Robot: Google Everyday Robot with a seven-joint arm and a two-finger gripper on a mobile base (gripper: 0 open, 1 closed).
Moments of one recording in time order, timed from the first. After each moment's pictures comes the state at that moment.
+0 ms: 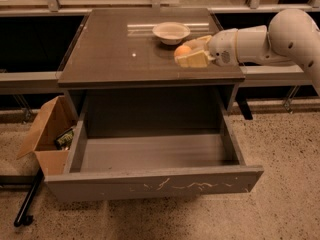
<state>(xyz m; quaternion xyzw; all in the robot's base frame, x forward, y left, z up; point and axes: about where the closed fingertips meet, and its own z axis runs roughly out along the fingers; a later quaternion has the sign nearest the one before) 0.695 -0.091 0.901 -0.46 0.68 0.27 0.50</state>
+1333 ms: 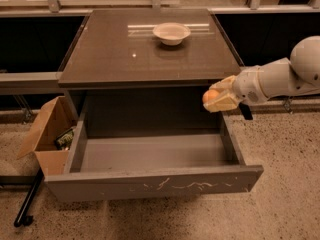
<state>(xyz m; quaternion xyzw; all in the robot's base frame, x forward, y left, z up) 0.614 -0.170 0.809 -0.52 0.74 0.18 0.38</state>
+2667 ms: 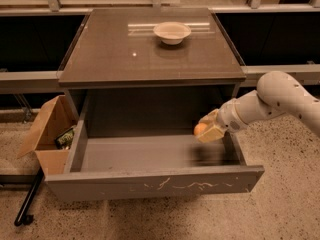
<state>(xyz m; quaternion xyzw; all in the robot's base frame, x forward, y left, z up) 0.593 -0.163 0.680 -0.54 0.77 0.20 0.28</state>
